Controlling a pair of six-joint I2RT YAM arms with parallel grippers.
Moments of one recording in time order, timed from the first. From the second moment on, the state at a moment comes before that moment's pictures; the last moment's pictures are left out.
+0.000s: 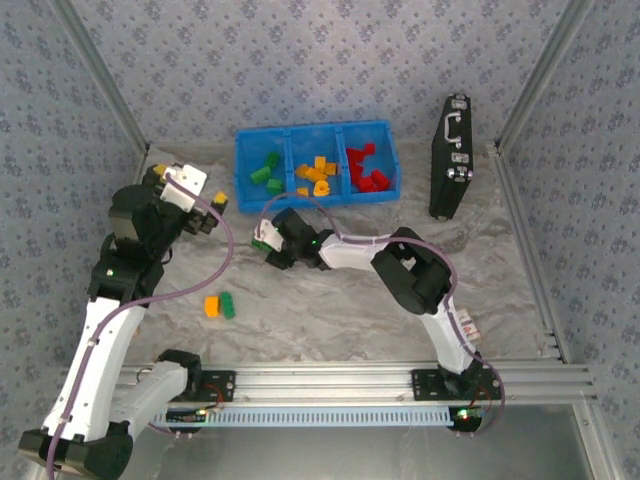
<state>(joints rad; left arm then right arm) -0.23 0.86 1.09 -0.47 -0.02 0.41 0.88 2.16 1.45 -0.06 0.03 -0.35</state>
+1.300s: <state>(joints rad) -0.25 0.83 0.91 -0.58 0.69 0.63 0.75 1.47 1.19 -0.42 -0.31 -0.64</state>
